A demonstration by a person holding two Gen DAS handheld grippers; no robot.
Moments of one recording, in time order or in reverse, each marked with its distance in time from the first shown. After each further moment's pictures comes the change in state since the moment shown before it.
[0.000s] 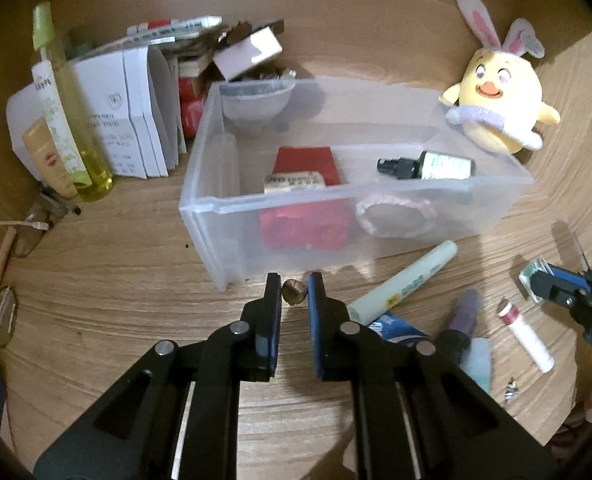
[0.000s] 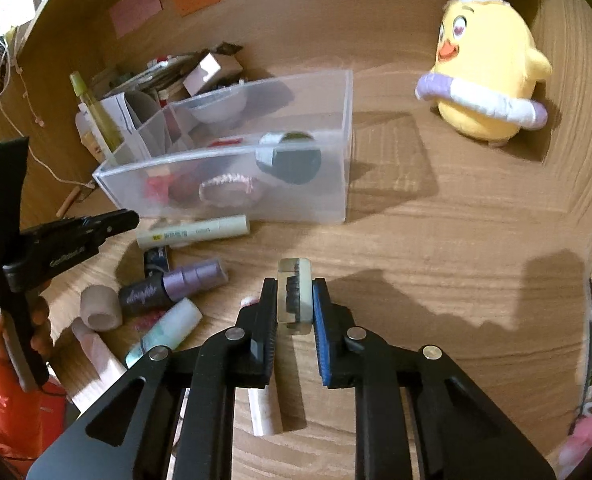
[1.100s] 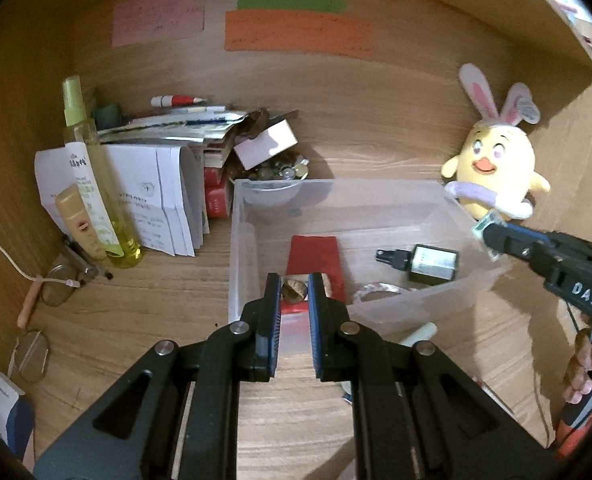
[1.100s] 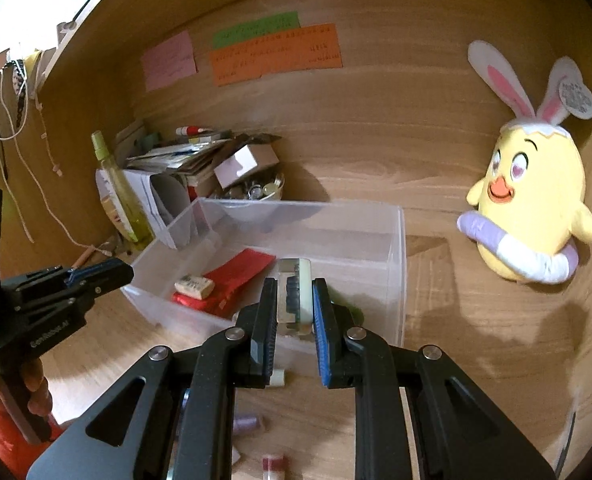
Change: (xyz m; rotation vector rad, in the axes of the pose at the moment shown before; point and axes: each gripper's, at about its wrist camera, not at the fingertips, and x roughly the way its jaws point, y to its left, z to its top) left arm -0.037 0.008 0.042 -0.037 -0.172 0.023; right arm 0.003 0.034 0.090 -0.098 -0.188 0.034
